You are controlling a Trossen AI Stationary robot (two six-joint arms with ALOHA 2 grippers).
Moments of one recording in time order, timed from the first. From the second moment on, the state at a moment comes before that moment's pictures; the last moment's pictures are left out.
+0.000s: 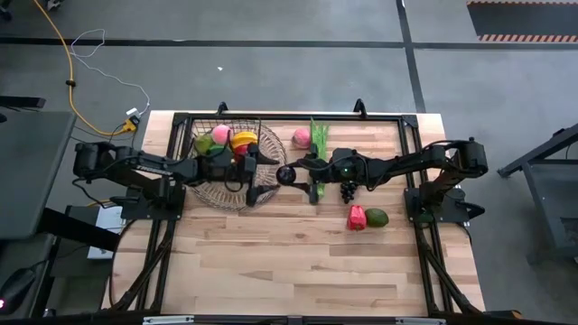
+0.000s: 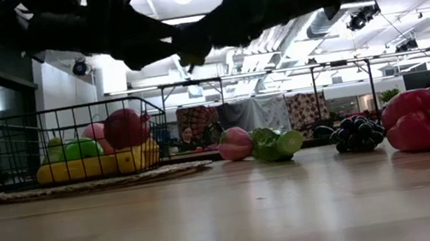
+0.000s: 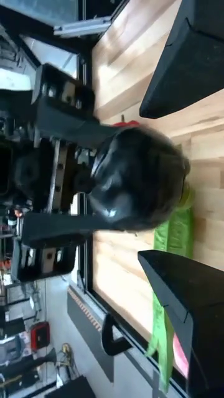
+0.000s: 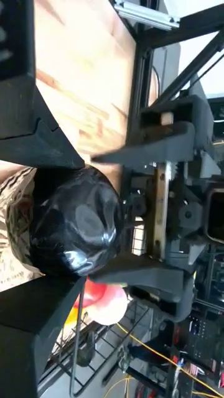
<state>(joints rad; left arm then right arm) 0.24 1.29 0.52 0.59 0.07 0.06 -0.09 1.58 0.81 0.62 -0.07 -0.16</state>
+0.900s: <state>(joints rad) 0.18 1.29 0.51 0.68 0.12 0.08 -0.08 1.59 0.81 0.68 -0.14 -0.13</state>
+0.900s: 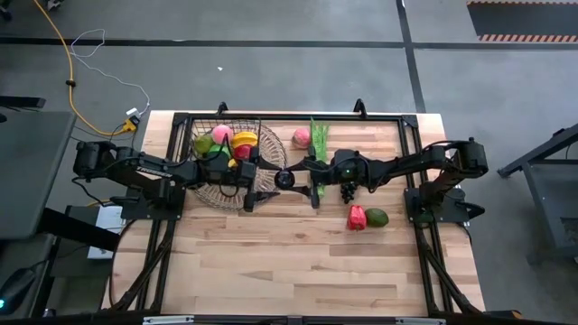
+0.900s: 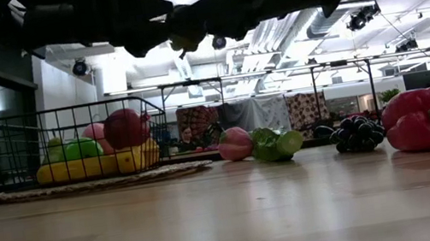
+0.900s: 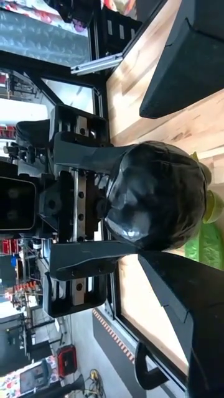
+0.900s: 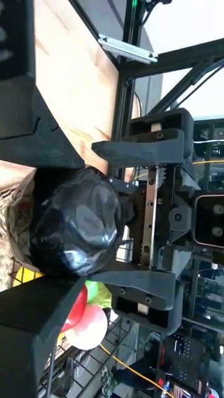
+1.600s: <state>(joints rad) 0.18 1.31 0.51 0.72 0.16 0.08 -0.04 1.59 0.81 0.76 -0.14 -0.13</state>
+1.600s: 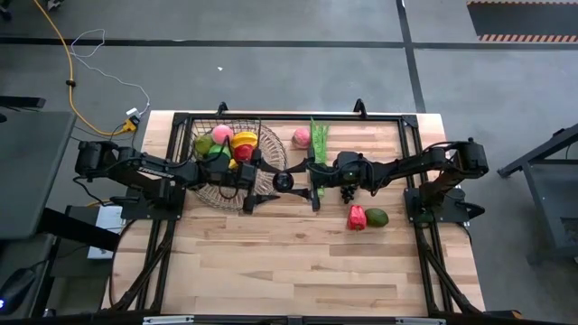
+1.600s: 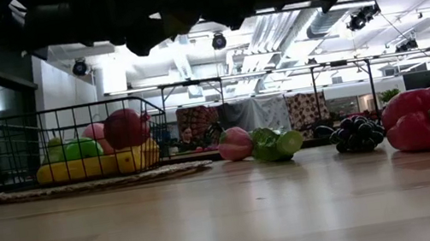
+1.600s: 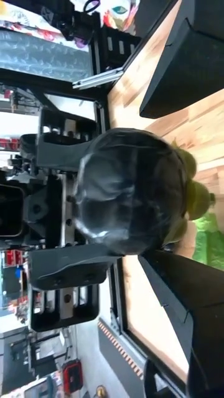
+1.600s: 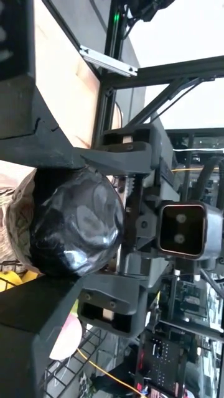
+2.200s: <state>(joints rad) 0.16 1.36 0.51 0.82 0.10 0.09 -0.04 1.58 0.81 0.75 -0.18 -0.13</state>
